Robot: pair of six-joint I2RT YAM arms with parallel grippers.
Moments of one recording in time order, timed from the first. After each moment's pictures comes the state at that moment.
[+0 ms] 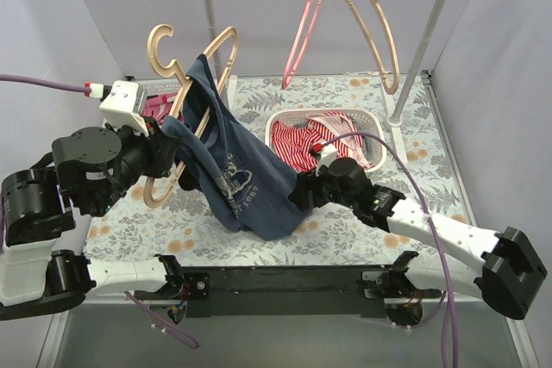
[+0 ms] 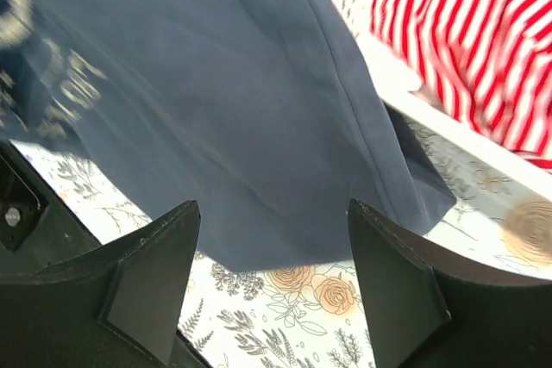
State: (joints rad) left arm -1.09 1.02 1.98 -1.32 -0.69 -0.42; right arm 0.87 1.06 0.64 -0.08 -0.02 0.38
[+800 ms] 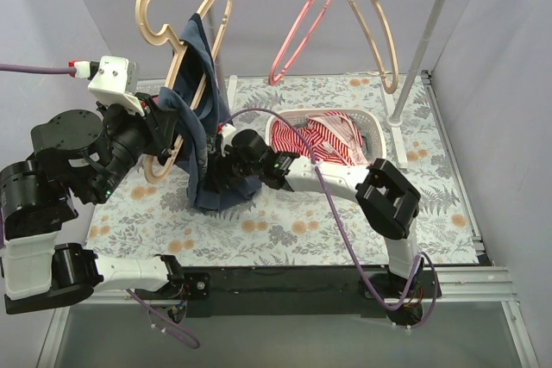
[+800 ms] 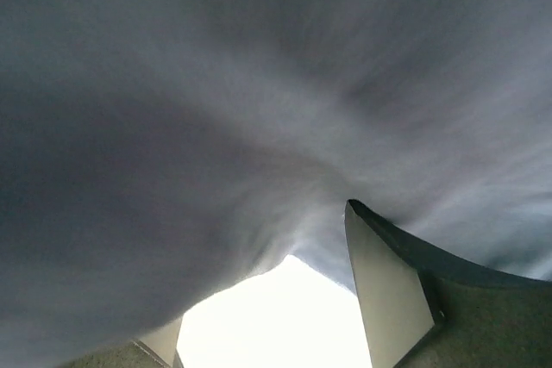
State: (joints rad) left arm -1.09 1.12 2.13 -1.18 -0.76 -0.24; right arm 1.06 1.93 1.40 0.05 -0.23 0.39
